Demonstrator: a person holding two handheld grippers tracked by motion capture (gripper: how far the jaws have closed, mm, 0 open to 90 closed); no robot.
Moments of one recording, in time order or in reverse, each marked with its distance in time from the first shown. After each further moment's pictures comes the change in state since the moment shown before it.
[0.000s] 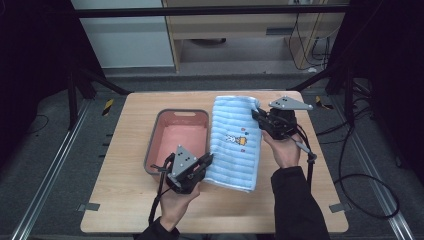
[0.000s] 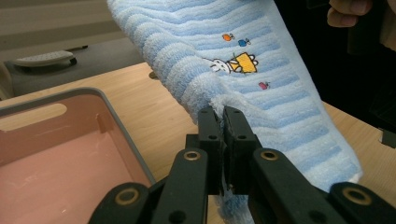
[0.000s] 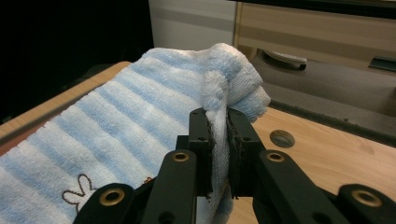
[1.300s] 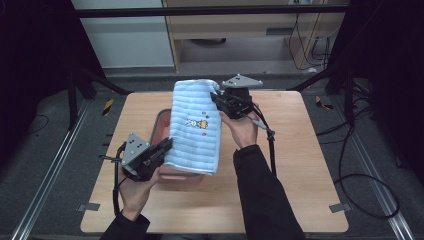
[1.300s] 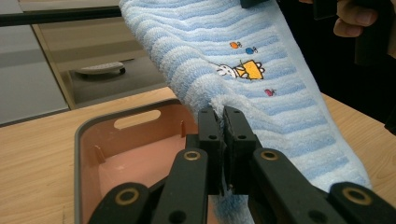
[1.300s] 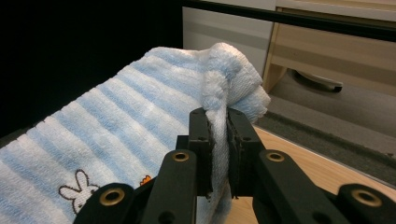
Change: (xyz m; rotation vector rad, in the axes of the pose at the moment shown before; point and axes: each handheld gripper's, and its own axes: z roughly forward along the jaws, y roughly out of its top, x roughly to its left) left arm 0.076 0.008 -0.053 -0.064 0.147 -0.039; right arm 0.066 0.059 0.072 -0.031 0.101 -0.044
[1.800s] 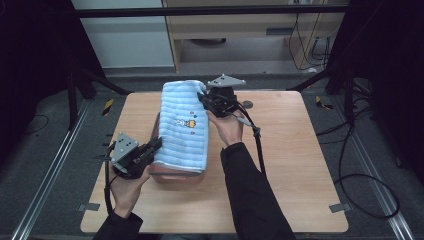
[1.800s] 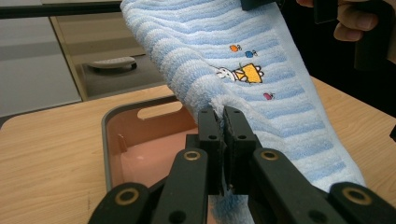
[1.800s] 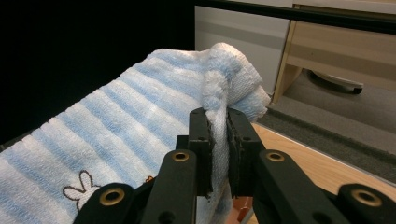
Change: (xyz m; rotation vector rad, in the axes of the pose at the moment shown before) left arm 0.025 -0.010 -0.002 0.009 0.039 -0.022; right arm 0.015 -0.002 0.037 -0.001 0.047 0.009
